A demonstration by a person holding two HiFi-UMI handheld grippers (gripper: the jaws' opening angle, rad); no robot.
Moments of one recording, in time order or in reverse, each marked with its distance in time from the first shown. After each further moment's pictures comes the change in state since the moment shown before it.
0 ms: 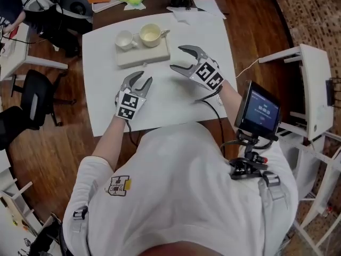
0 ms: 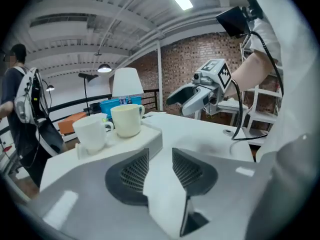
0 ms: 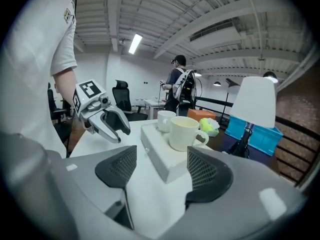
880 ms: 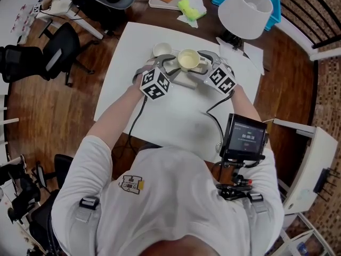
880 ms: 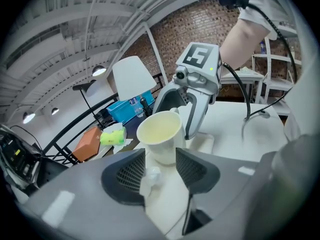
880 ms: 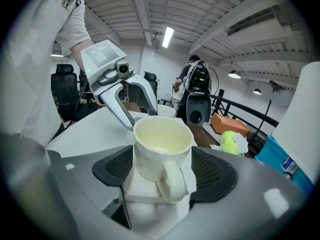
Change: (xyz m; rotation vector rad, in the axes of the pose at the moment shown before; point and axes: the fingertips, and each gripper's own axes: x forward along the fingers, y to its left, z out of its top) left arm 0.061 0.090 0.070 0.241 0.202 0.172; right arm 0.100 -0.059 0.027 -0.311 0.039 0.329
